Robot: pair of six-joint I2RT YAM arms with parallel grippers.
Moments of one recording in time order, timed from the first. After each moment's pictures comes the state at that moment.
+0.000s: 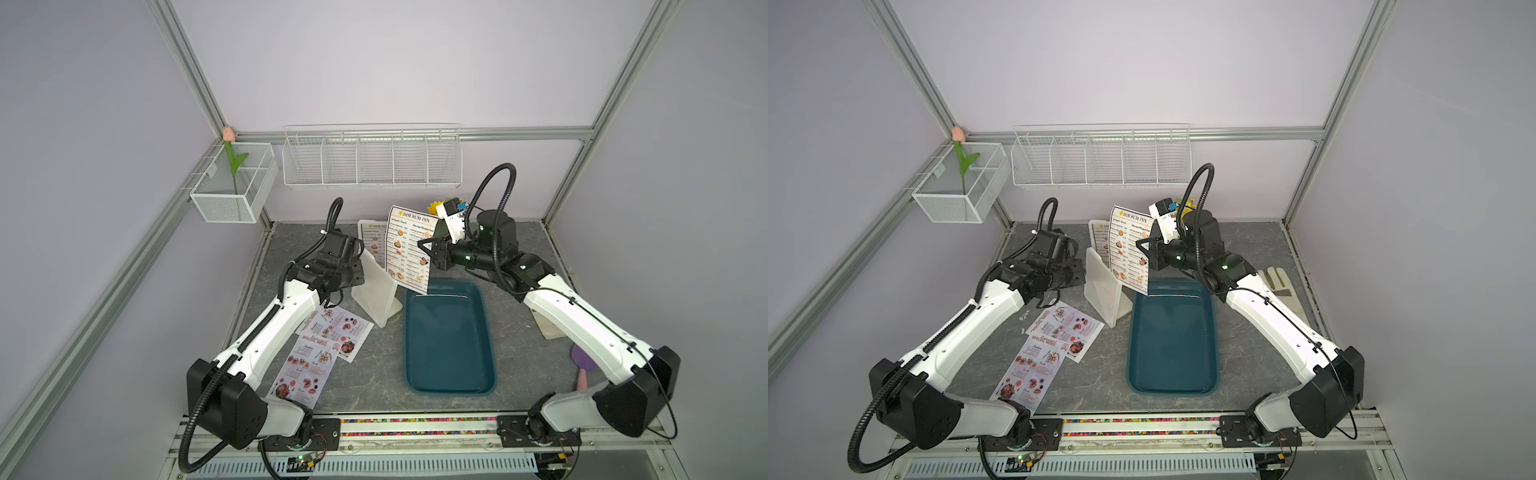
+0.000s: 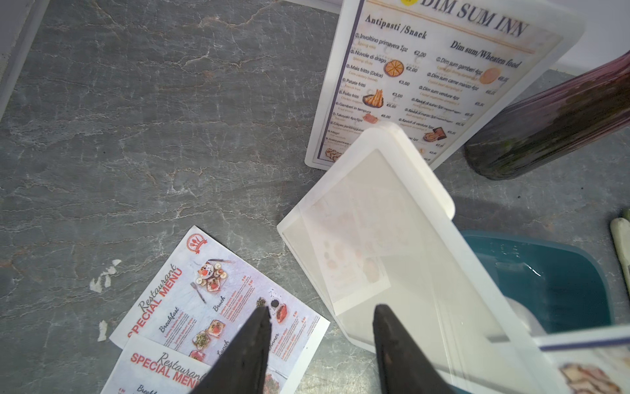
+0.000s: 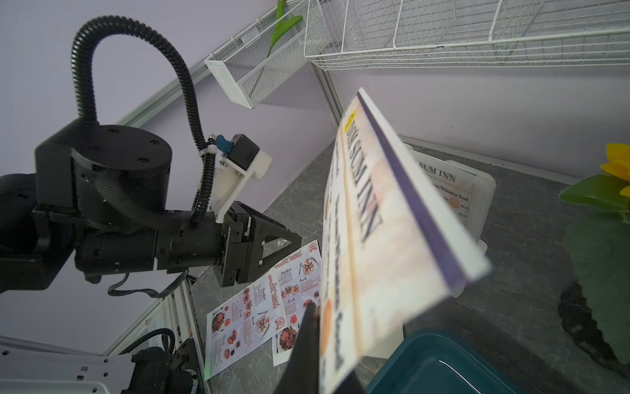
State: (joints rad) left arm -0.48 1.39 1.29 -0.78 -0.16 -0.49; right arm 0.60 1.45 1.42 -0.30 -0.42 0.31
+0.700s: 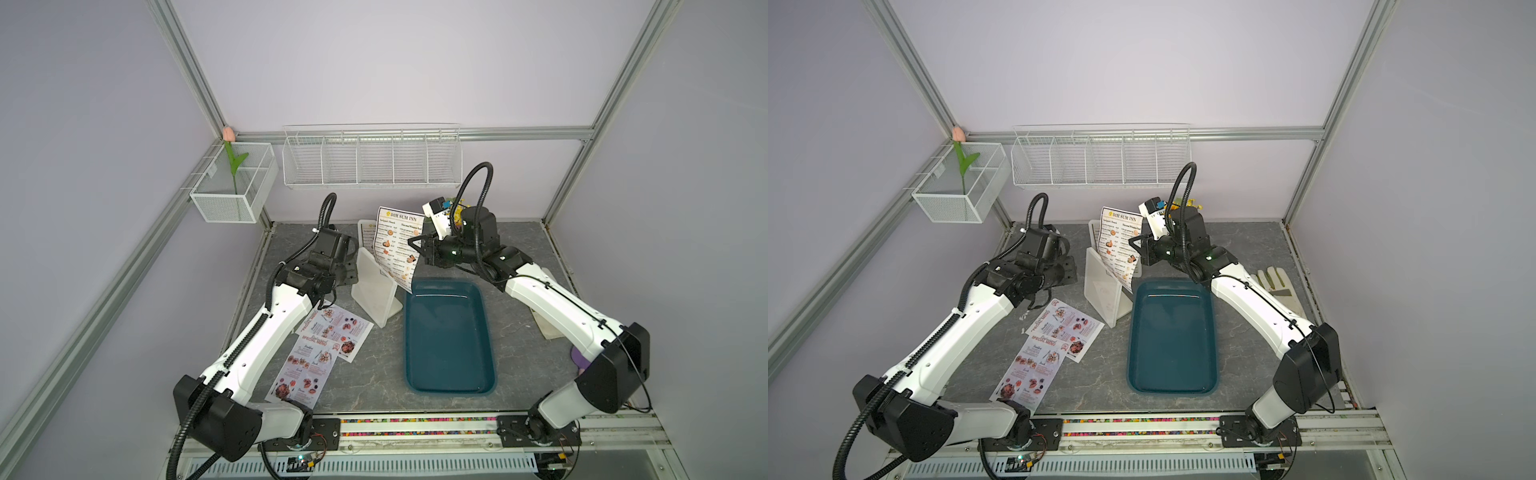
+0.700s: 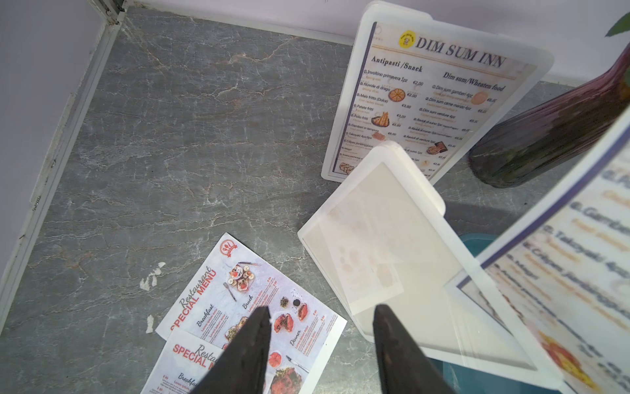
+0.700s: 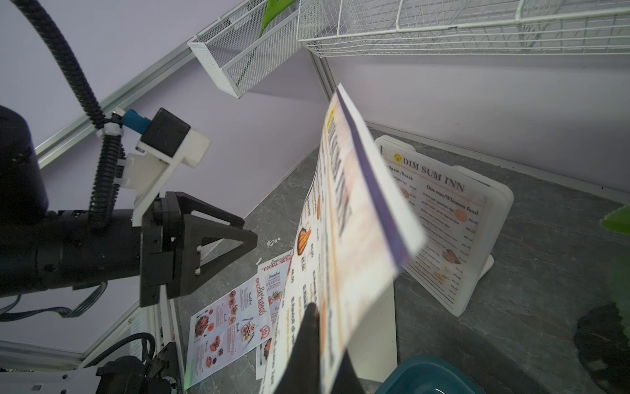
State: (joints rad) left arm -0.48 1.33 1.33 -0.84 -0.23 -0.45; right arm 0.60 1.57 1.46 -0.24 -0.44 0.28
